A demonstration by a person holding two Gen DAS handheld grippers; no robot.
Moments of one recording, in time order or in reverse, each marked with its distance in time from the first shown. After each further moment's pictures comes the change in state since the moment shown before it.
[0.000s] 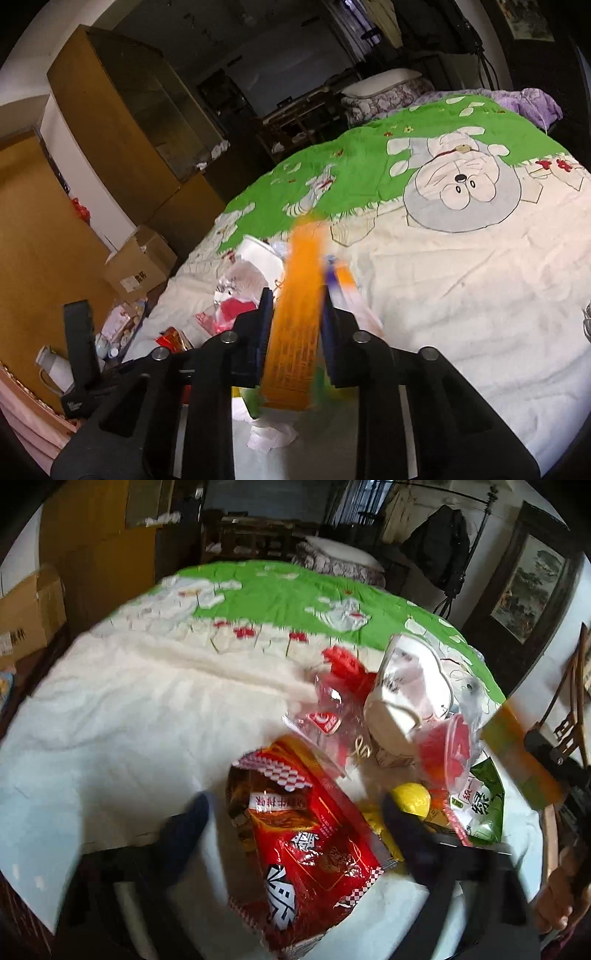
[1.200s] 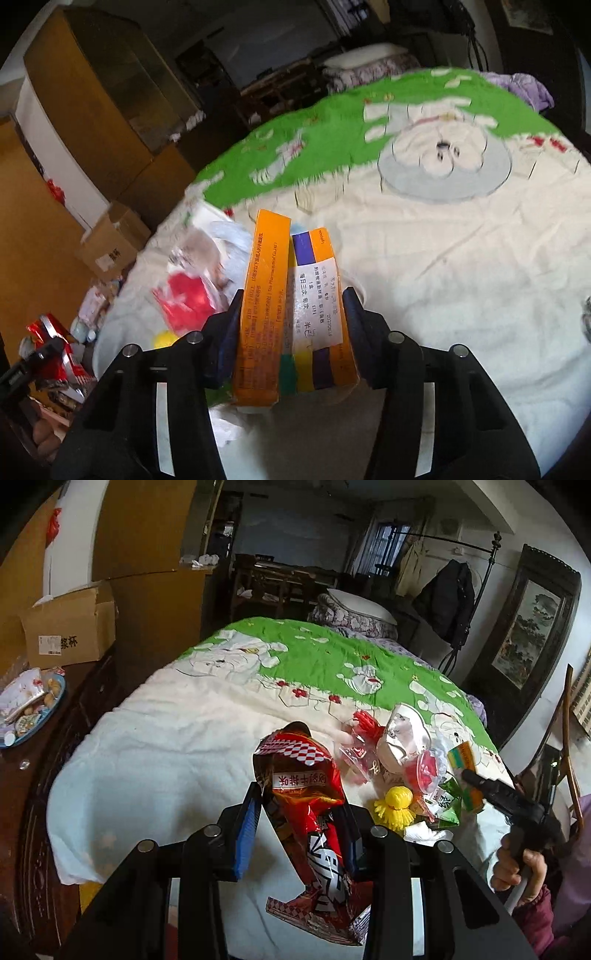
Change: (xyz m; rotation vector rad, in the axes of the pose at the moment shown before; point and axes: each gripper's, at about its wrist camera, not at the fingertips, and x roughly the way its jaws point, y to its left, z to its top) left arm -0.145 0.045 -0.029 -0.059 -0.218 0.058; right arm 0.007 -0.015 0.000 0.002 0.068 -0.072
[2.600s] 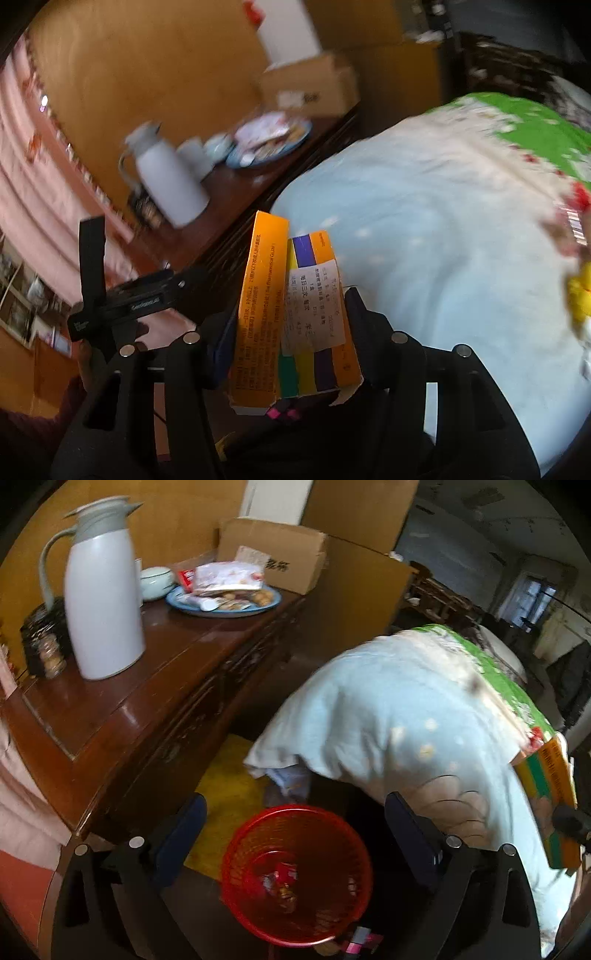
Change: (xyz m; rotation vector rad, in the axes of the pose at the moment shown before) left arm -0.122 0.243 -0.159 -0.425 0.024 0.397; right arm 0.010 0.330 -0.194 -0.649 0.450 0.444
